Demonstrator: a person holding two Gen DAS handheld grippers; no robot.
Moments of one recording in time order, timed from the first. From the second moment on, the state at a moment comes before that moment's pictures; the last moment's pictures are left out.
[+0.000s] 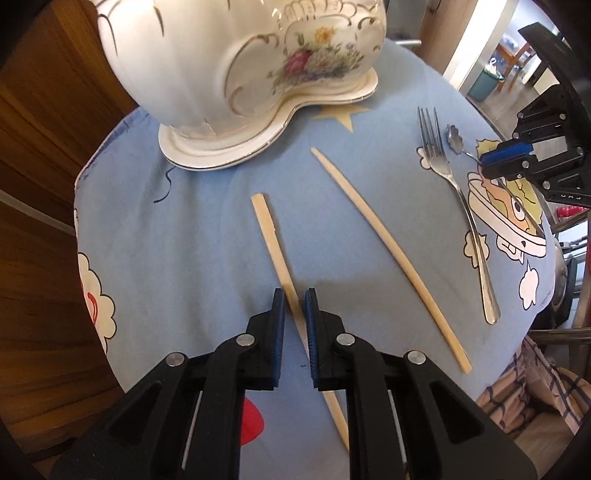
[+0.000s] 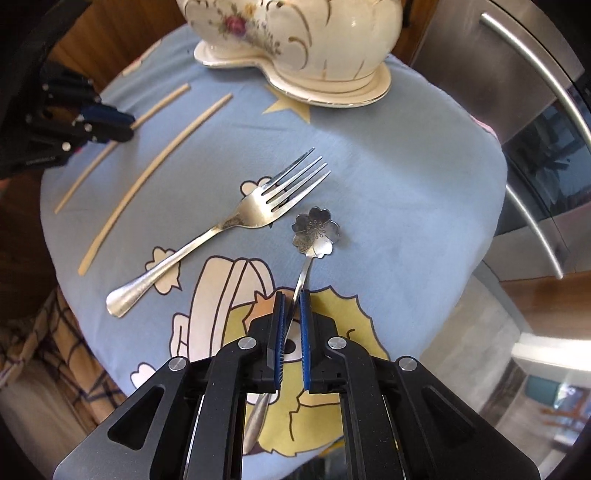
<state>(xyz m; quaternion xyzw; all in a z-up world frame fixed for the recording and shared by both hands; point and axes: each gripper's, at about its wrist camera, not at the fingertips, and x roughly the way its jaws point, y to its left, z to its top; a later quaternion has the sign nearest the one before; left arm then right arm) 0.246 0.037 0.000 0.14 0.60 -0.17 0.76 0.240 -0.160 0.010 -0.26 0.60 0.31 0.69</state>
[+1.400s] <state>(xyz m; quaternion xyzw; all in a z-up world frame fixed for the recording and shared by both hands) 0.199 0.102 0.143 -0.05 0.30 -0.12 0.95 0.249 -0.205 0.124 0.03 0.37 0.33 0.87</state>
